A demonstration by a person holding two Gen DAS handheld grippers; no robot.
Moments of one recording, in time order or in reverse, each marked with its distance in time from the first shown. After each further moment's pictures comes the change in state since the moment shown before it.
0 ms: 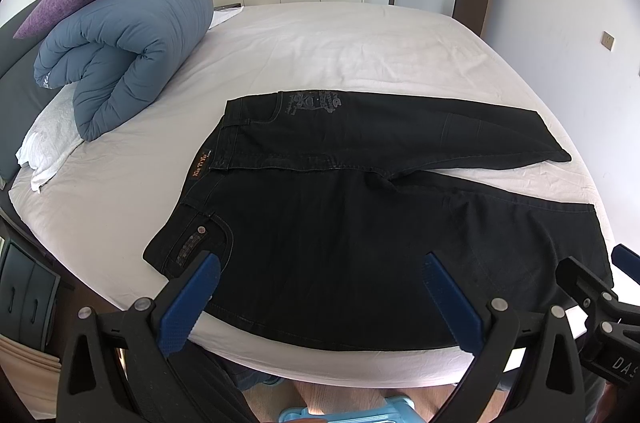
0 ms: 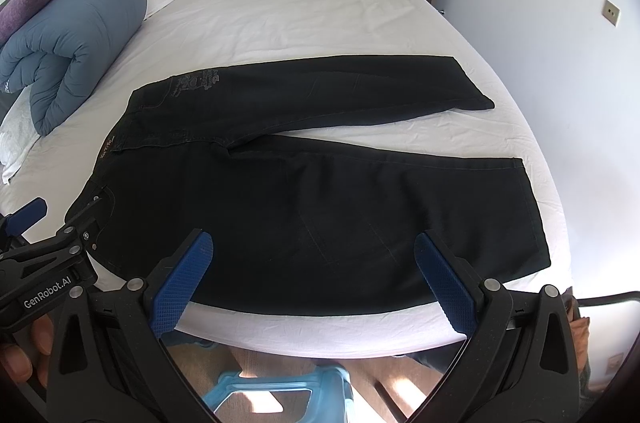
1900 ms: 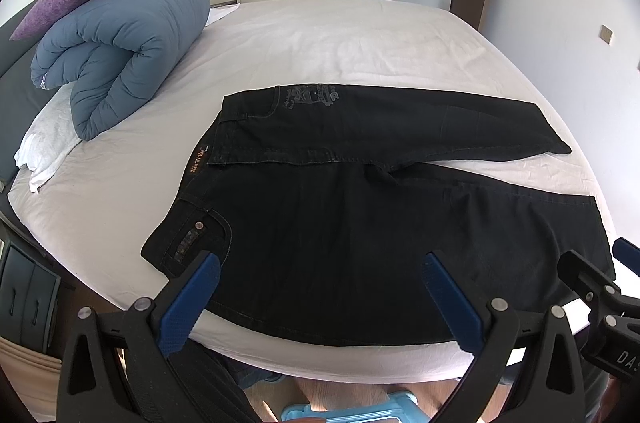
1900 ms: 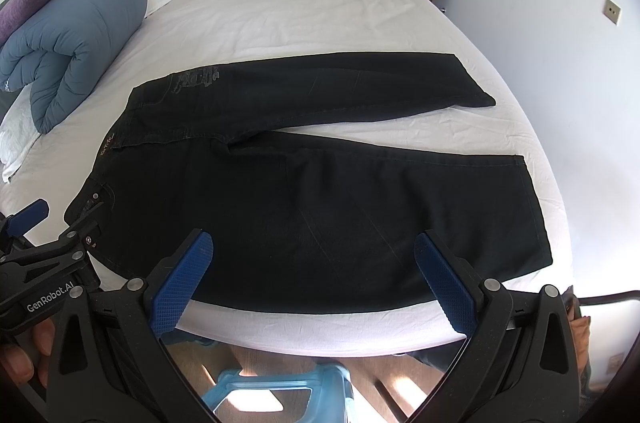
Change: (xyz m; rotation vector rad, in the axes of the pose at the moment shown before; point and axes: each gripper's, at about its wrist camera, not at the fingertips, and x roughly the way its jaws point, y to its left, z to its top) left arm 0.004 0.005 -0.016 0.012 0.013 -0.001; right arm 0.003 0.005 -0.004 0.002 0.006 0.003
